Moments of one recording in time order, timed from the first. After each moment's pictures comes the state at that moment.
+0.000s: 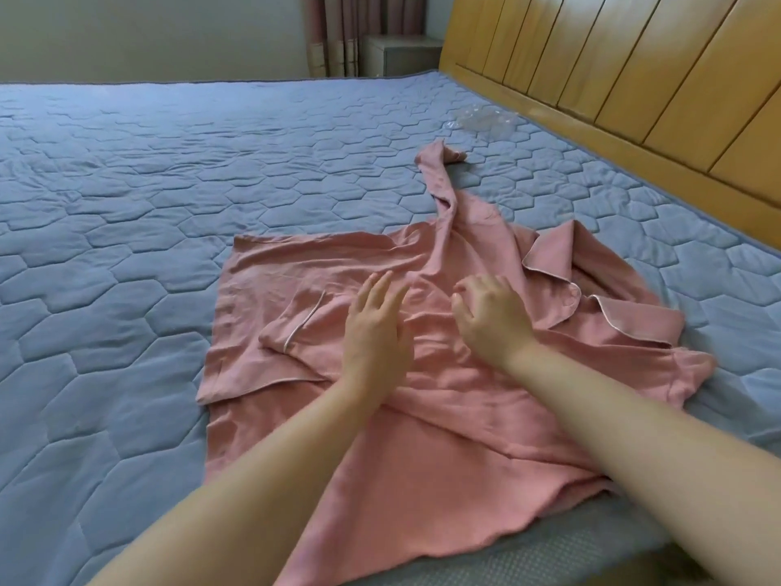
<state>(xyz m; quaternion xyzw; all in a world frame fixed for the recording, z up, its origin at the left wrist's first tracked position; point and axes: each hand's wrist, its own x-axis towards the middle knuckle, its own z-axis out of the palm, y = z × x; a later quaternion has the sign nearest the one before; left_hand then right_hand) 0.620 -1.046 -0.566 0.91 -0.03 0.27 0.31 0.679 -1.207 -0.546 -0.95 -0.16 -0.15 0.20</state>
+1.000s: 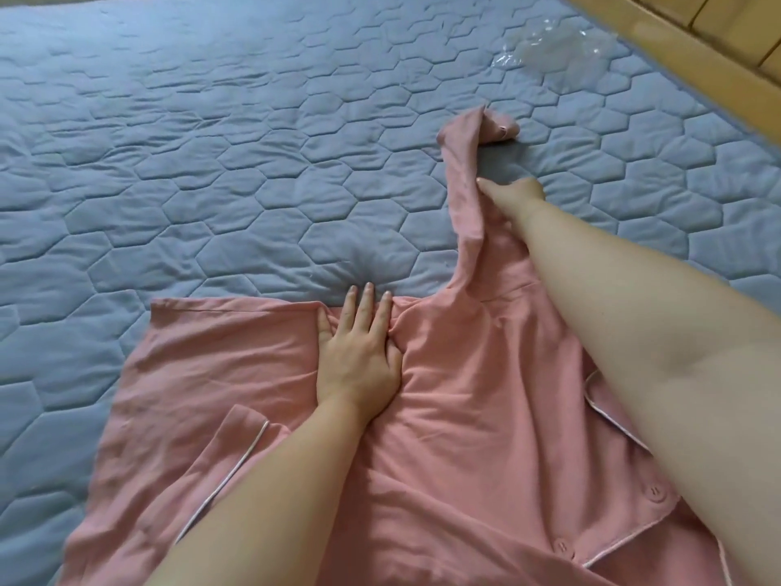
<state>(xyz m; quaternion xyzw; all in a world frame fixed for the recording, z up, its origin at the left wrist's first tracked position) 0.832 -1.035 -0.609 0.99 0.08 0.05 0.08 1.075 -1.184 -0.542 -0.86 0.11 0.09 0.49</state>
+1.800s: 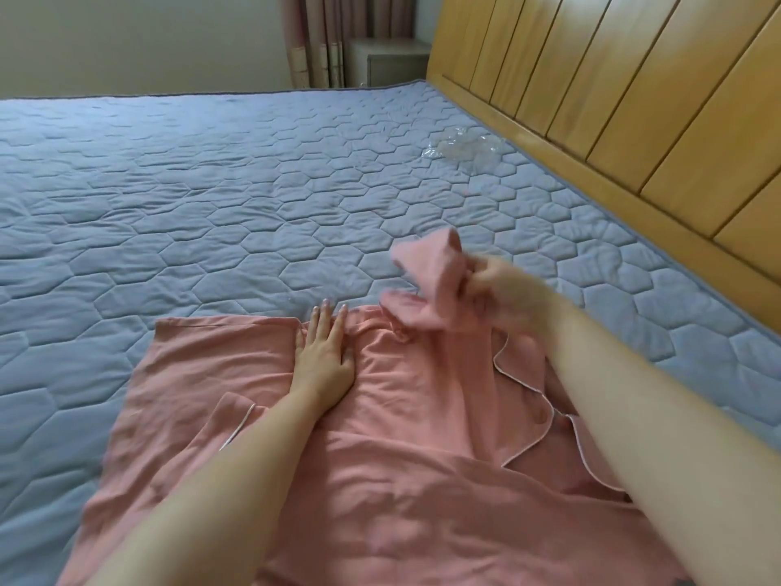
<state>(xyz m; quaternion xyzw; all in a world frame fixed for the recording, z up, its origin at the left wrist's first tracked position) 0.822 -1.026 -0.595 0.97 0.07 0.05 0.22 0.883 -1.255 -0.449 -0.66 -0.11 0.31 0.68</state>
